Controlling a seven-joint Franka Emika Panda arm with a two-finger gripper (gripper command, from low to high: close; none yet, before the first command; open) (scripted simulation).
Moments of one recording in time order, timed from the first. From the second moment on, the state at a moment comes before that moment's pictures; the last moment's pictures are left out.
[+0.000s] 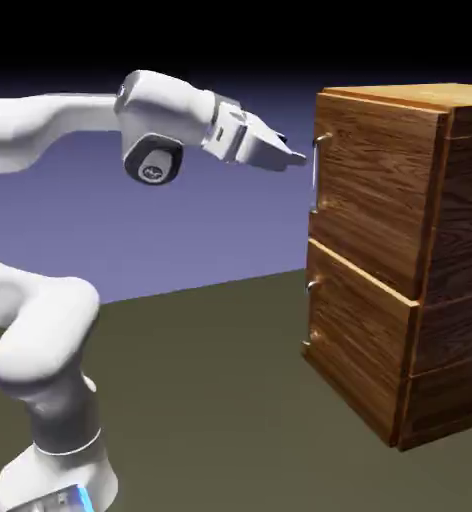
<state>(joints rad) -0.49 -1.08 0.55 -2.65 1.03 2.87 0.38</state>
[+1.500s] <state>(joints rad) -1.17 -1.76 1.22 -2.53 2.54 2.39 -0.25</state>
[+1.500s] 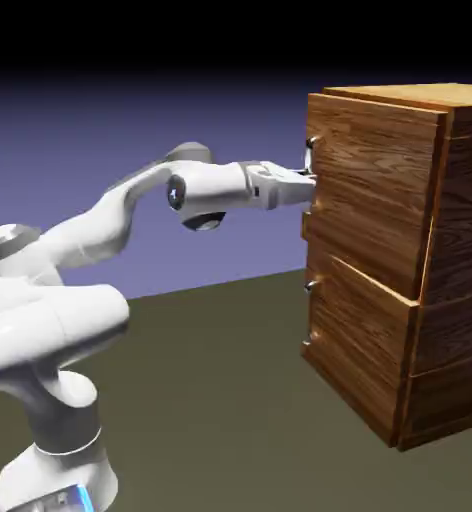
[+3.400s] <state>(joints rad) -1.97 -0.55 0.77 -2.40 1.22 0.53 -1.61</state>
